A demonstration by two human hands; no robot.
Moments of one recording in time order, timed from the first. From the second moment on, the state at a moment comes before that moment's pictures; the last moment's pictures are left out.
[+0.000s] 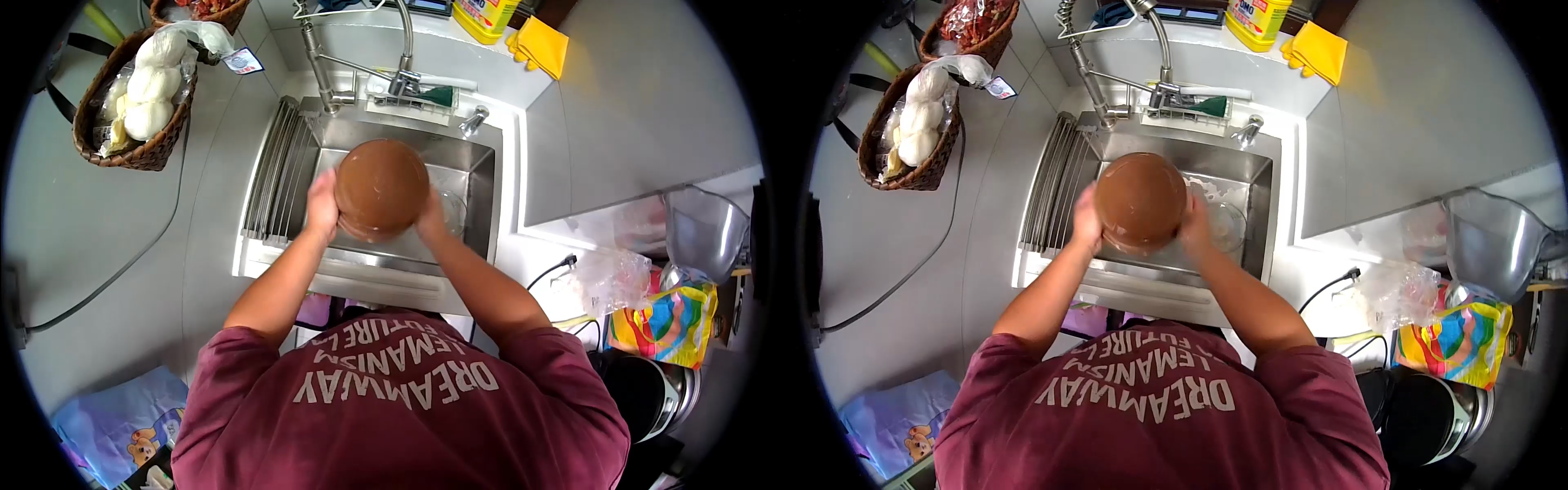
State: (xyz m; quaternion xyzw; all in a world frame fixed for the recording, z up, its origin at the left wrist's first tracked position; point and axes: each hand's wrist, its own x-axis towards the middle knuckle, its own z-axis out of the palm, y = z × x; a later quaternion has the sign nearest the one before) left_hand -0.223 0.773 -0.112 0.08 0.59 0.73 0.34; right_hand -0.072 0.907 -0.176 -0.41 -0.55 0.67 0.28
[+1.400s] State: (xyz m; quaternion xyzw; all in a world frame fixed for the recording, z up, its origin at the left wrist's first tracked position) left_hand -0.224 0.722 -0.015 0.19 0.30 0.79 0.50; right_hand -0.073 0.915 -0.020 -0.24 -0.58 0.75 0.22
